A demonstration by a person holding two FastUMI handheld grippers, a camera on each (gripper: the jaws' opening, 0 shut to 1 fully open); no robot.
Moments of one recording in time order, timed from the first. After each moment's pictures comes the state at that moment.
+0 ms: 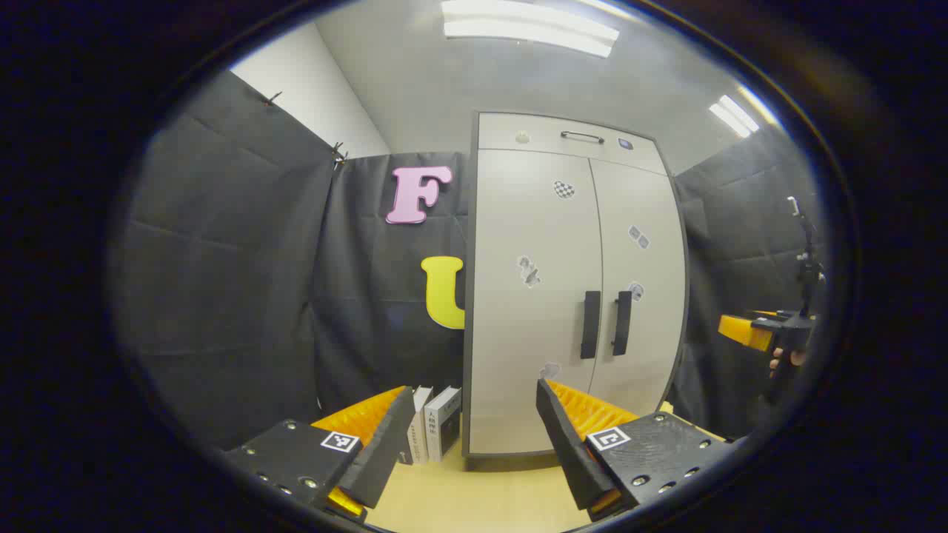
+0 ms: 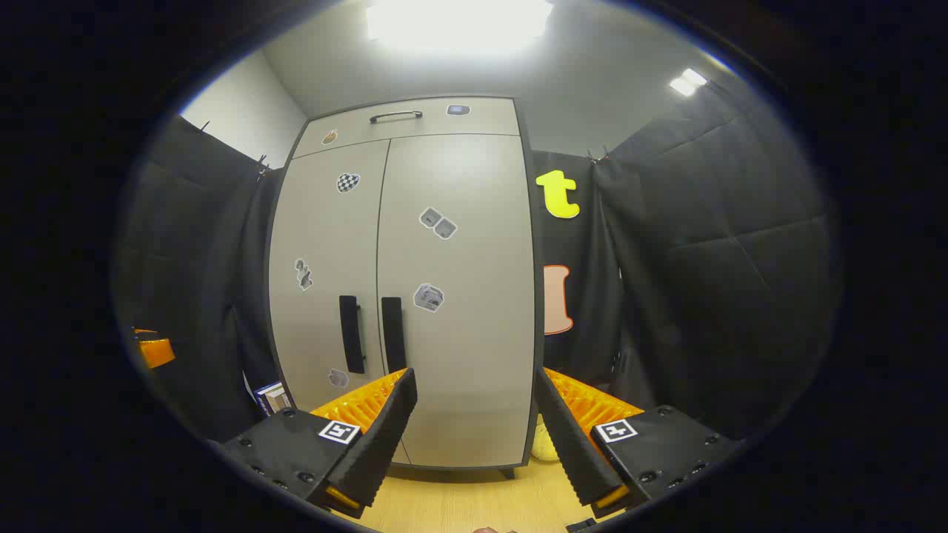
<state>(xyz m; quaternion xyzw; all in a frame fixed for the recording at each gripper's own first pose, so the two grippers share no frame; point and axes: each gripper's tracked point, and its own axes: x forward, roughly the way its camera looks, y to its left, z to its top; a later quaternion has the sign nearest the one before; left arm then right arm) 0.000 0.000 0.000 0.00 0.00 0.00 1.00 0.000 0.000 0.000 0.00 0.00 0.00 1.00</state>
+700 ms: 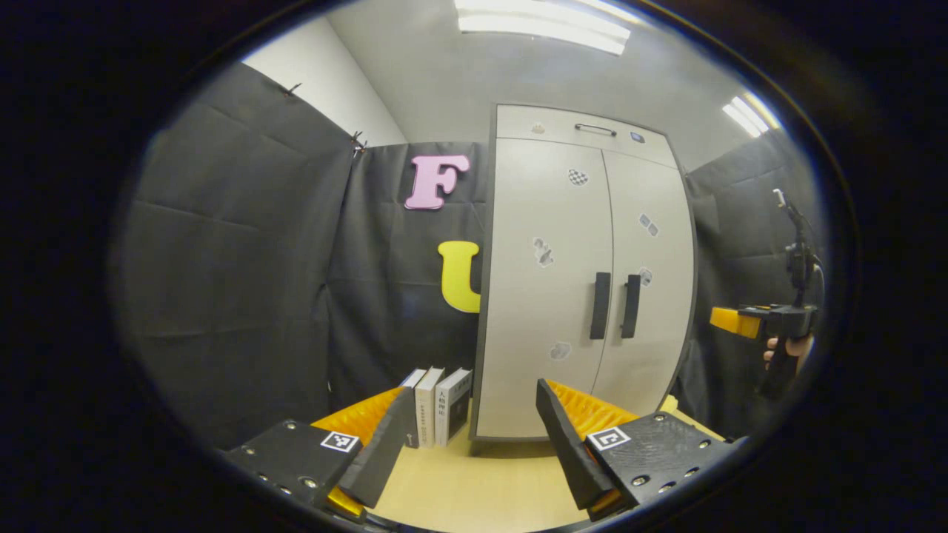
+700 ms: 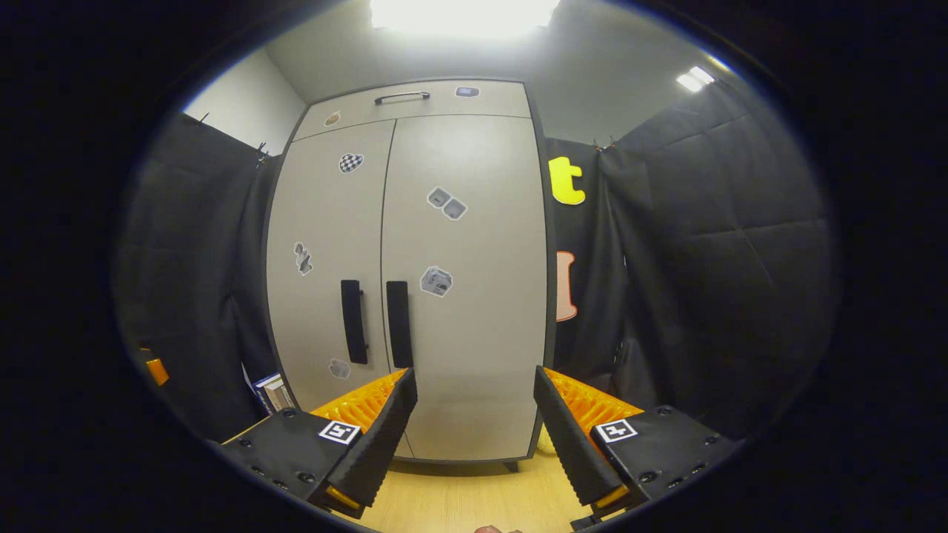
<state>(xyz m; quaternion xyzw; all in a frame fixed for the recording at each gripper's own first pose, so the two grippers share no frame) -0.037 0.018 -0.033 -0.01 0.02 0.03 1.00 0.017 0.031 -0.017 -0.01 0.04 0.02 1.00</state>
